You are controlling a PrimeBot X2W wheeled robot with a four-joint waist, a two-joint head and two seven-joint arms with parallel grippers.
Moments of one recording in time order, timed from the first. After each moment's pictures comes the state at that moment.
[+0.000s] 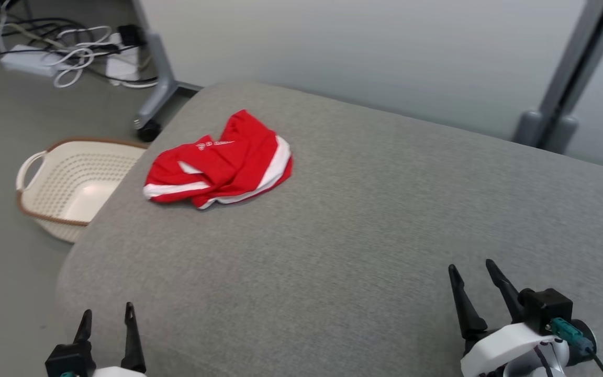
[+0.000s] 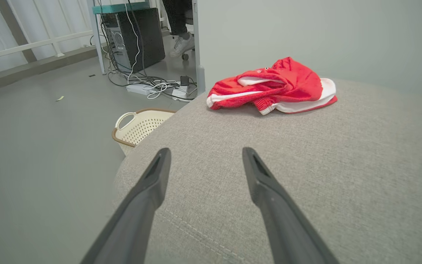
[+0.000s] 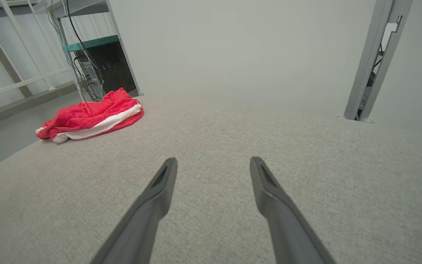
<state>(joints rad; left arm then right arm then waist) 0.00 0.05 0.06 0.42 -0.13 0.09 -0.26 -0.14 -0.05 0.12 0.46 0.19 0.13 -0.26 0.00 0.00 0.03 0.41</state>
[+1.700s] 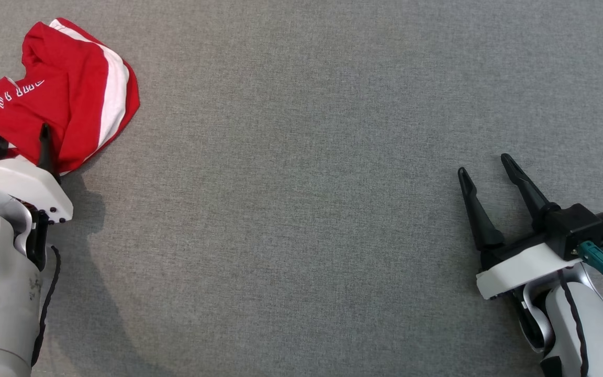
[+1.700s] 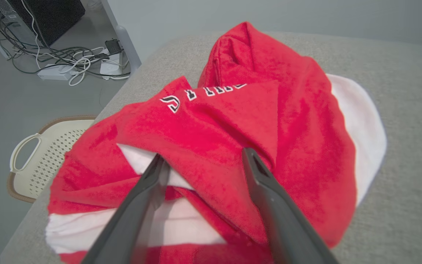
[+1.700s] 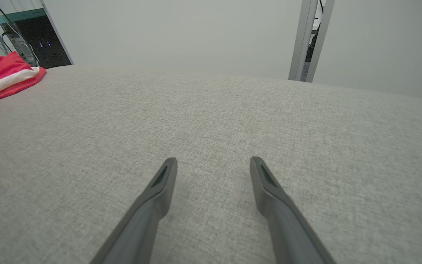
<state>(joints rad) -0.87 0.27 0.07 1.20 -0.20 -0.10 -0.23 -0.34 -0.16 0.18 0.31 0.14 0.13 -0.26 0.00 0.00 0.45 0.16</state>
